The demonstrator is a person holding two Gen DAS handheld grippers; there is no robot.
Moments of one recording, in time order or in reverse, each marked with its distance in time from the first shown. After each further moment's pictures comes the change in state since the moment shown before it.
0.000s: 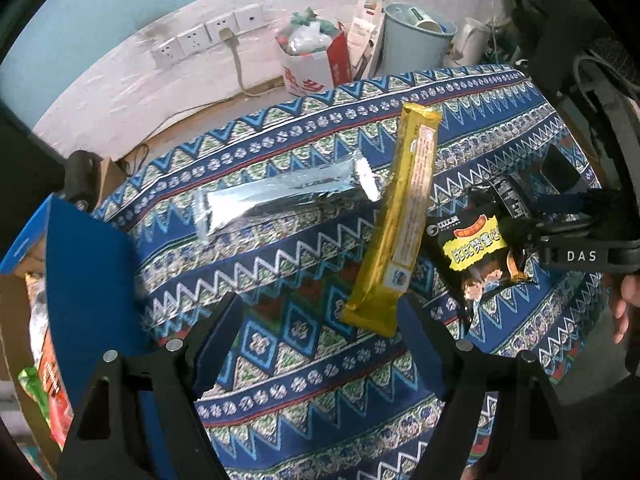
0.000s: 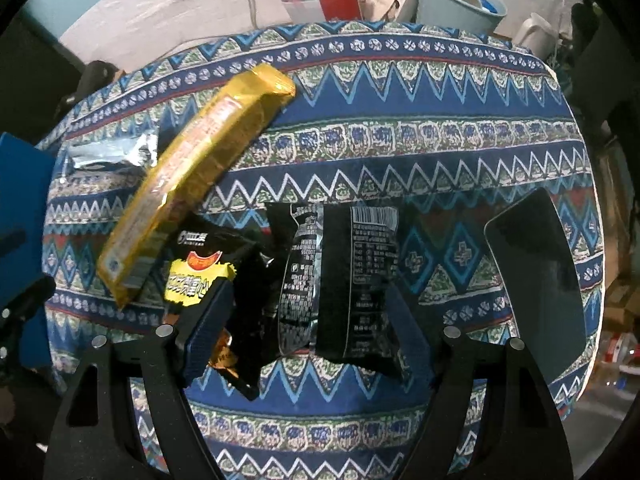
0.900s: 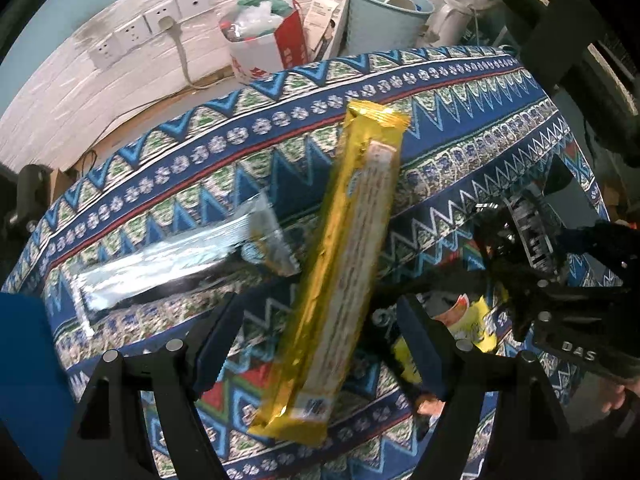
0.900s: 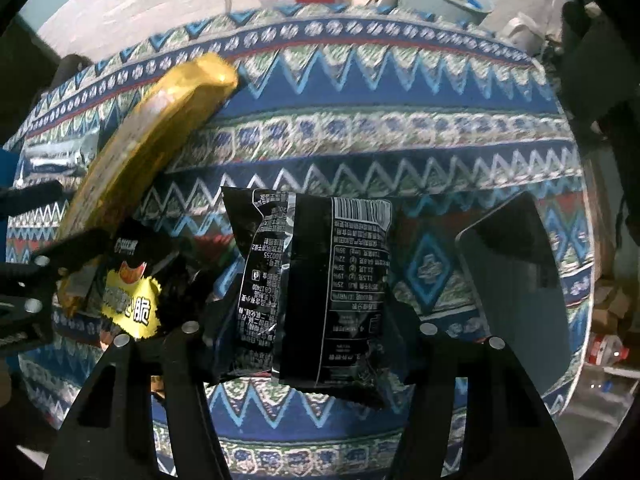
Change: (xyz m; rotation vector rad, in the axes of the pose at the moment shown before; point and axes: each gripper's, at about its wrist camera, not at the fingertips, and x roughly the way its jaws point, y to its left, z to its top) left arm 0.073 -0.057 0.061 0.034 0.065 -0.105; right arm 0.021 -0.025 0.003 -0.002 -0.009 -0.094
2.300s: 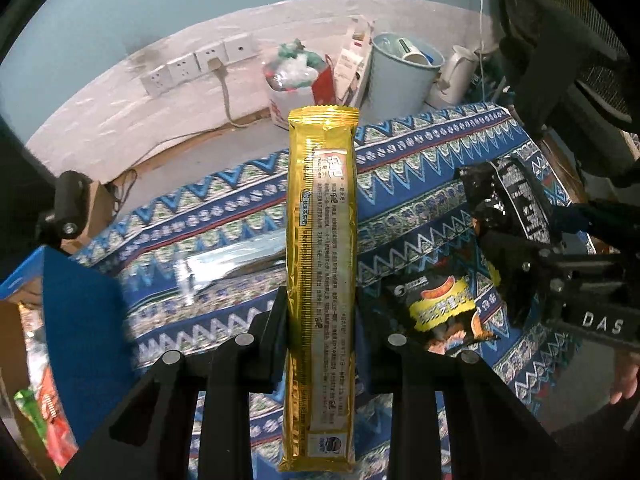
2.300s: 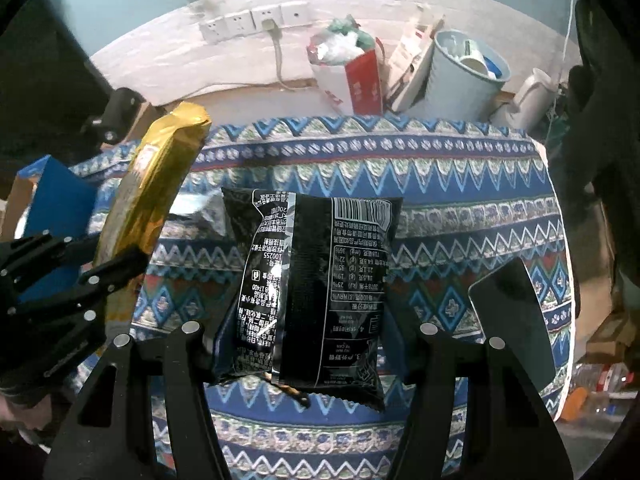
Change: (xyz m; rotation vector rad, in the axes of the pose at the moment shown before) left arm -0.100 0.038 -0.043 -0.046 -0.167 0.064; right arm -0.094 0.051 0.015 -0.068 -0.177 0.111
